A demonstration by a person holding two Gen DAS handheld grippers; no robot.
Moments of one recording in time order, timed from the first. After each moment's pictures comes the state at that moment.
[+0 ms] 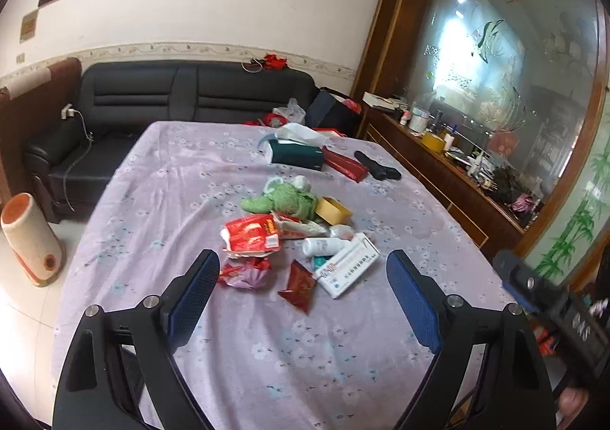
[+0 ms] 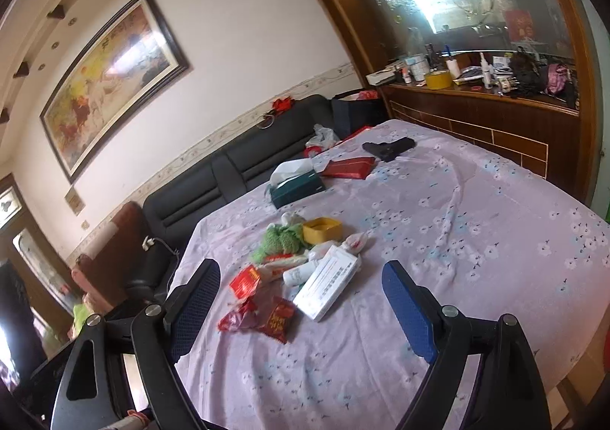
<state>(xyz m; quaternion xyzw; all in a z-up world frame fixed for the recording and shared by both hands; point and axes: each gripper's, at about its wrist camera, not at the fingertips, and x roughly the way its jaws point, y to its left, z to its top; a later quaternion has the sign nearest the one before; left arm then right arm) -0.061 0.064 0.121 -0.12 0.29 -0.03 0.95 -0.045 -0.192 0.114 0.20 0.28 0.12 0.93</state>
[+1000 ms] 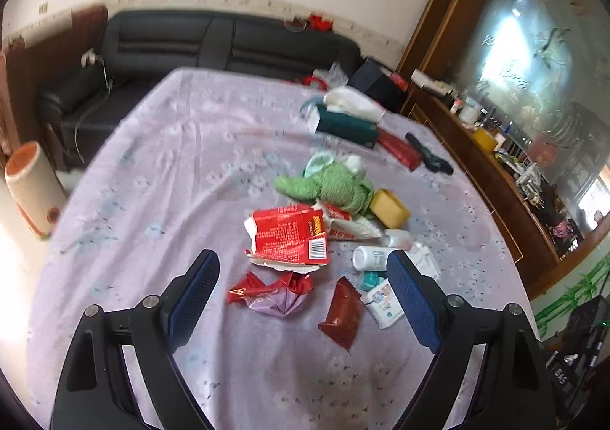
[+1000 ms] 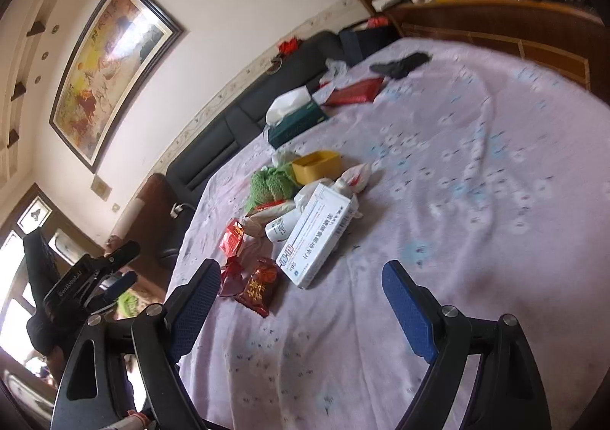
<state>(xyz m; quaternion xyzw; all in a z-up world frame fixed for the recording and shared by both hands) 0.044 0.108 0.059 -0.18 0.38 0.03 0.91 0.035 -0.213 0.013 0.27 0.38 0.20 0.86</state>
